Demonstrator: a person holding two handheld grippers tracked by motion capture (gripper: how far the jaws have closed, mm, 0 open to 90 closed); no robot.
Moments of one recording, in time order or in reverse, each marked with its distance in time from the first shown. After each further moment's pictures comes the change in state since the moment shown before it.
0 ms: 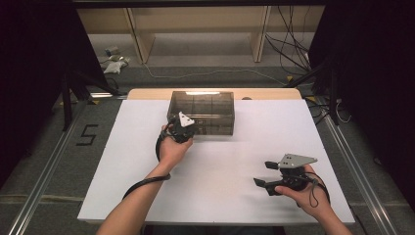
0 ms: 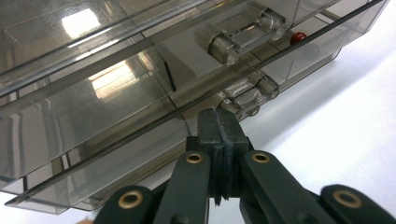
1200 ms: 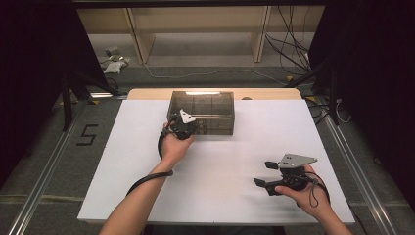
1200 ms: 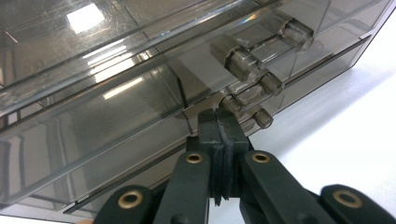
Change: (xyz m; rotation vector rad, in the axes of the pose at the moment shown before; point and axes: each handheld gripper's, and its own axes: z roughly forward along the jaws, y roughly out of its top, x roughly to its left) left arm 0.003 0.006 0.010 0.013 0.019 -0.016; right arm 0.000 0.000 0.000 0.000 0.001 0.002
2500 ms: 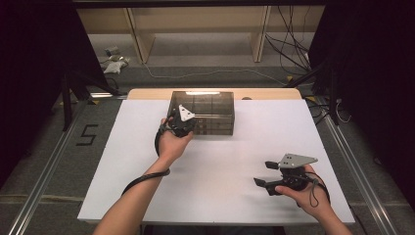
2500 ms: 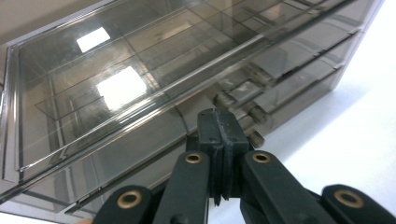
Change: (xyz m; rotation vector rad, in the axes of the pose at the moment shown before) left arm -0.002 0.016 -0.028 -0.053 0.007 0.084; right arm 0.000 0.000 0.000 -0.001 -0.002 0.004
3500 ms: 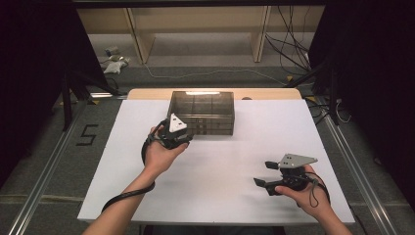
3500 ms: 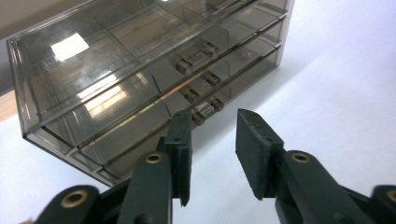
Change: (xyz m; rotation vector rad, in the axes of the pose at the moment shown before) left arm -0.005 -0.019 -0.049 -0.016 -0.109 -0.002; right arm 0.000 0.000 0.000 0.001 -0.001 -0.004
